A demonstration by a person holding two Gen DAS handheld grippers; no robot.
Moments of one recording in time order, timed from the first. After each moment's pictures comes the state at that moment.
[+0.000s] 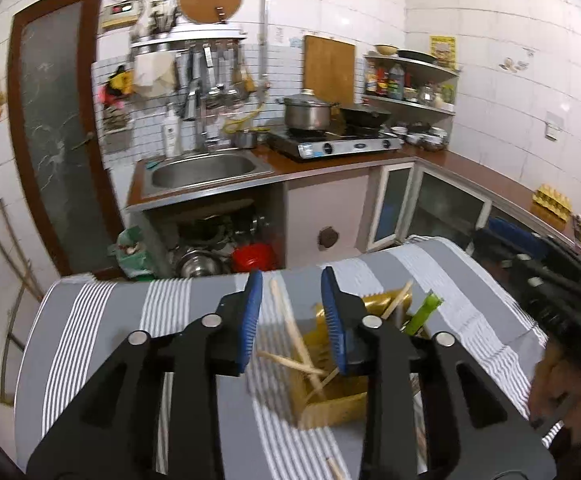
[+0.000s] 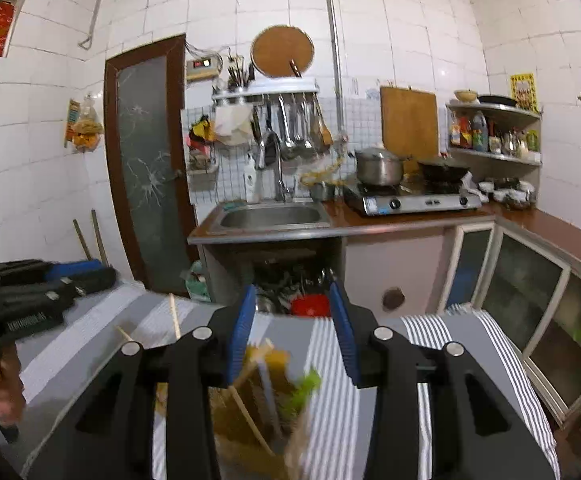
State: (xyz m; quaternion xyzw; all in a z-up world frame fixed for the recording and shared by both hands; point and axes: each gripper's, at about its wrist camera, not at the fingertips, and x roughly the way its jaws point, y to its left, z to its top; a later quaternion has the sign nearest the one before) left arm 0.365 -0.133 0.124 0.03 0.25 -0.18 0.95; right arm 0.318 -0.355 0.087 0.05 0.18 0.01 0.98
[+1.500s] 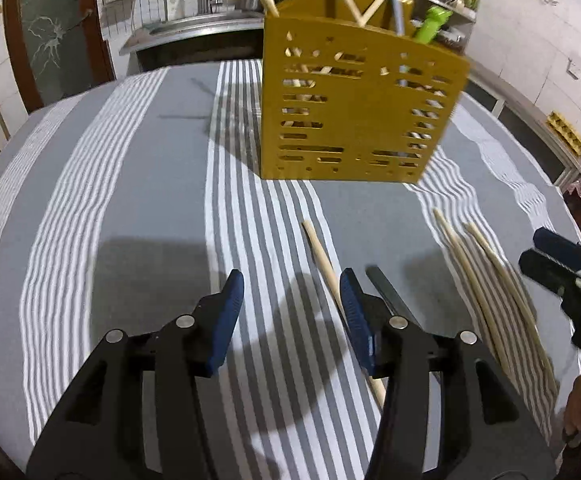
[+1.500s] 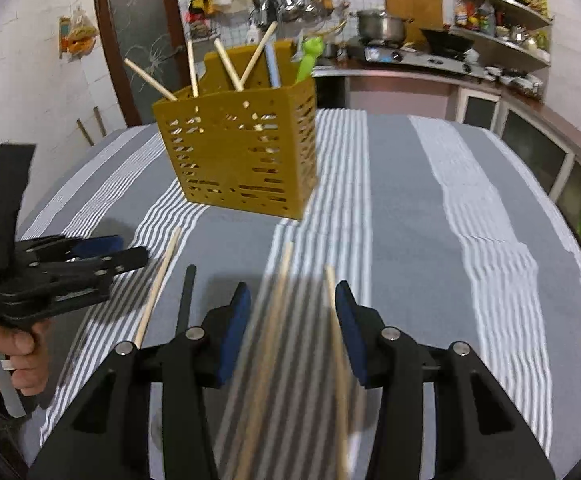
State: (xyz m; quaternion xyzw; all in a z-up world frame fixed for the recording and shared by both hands) left arm 0.282 -0.143 -0.072 0.04 0.45 -0.17 0.88; right arm 0.206 -0.339 -0.076 0.06 0.40 0.04 0.91
